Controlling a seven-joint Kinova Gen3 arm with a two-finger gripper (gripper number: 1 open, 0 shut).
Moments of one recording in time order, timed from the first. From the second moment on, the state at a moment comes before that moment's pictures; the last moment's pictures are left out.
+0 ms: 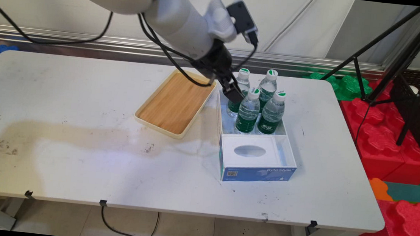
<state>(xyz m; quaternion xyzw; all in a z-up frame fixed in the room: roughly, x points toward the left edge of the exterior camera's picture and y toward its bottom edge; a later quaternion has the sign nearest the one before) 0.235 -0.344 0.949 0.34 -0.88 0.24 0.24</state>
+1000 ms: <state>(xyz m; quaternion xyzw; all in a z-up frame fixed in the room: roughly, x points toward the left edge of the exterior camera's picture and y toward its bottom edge) 0.271 -0.425 0.936 0.34 -0.89 0.23 0.20</state>
